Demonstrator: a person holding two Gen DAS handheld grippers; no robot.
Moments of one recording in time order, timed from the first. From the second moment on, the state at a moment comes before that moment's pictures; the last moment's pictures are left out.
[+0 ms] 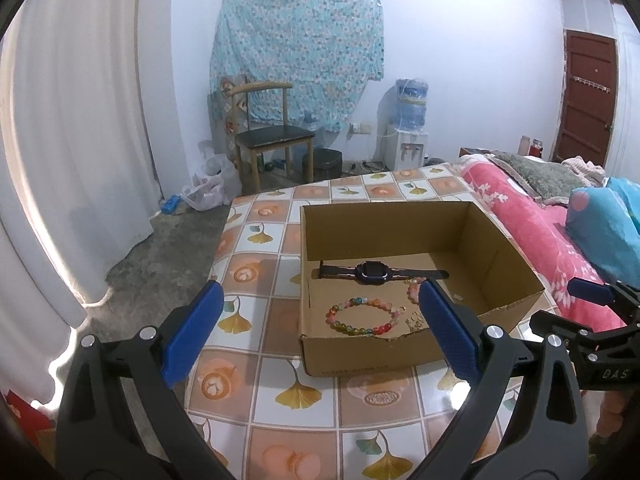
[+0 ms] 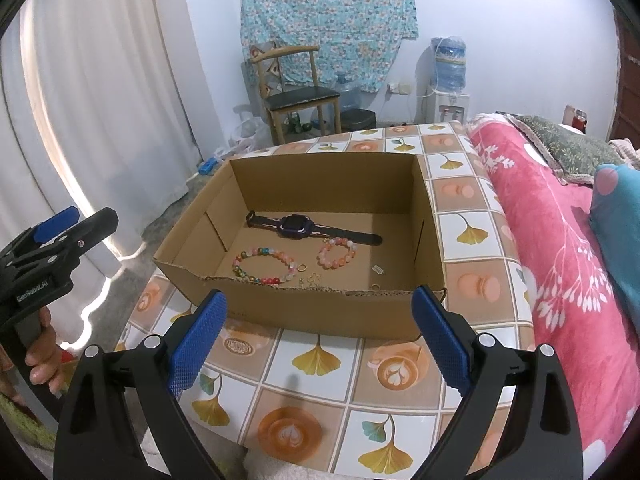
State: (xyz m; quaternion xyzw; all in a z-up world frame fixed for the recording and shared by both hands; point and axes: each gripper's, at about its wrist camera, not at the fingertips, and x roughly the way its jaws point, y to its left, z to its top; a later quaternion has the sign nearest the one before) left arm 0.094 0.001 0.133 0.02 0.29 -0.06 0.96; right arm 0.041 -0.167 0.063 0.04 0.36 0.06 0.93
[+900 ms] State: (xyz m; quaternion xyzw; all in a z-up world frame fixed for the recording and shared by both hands) left arm 0.101 -0.006 0.115 0.04 0.34 -0.06 0.94; right arm 0.041 -0.165 0.061 0.04 0.36 0.03 0.93
